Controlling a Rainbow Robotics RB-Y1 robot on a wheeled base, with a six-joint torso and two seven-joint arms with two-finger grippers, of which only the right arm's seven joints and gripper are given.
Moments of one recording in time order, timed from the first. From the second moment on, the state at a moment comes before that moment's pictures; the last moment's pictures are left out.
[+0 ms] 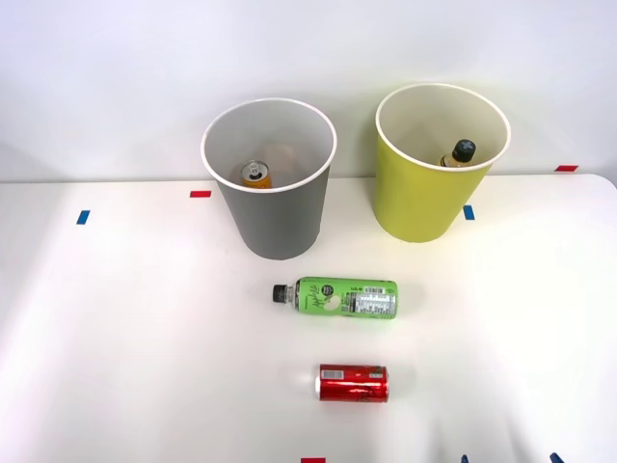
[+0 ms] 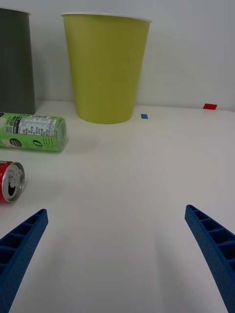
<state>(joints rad) 1.03 -0.21 0.31 -1.79 -0.08 -0.80 1.68</state>
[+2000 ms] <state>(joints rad) 1.03 -0.21 0.31 -1.79 -0.08 -0.80 1.68</state>
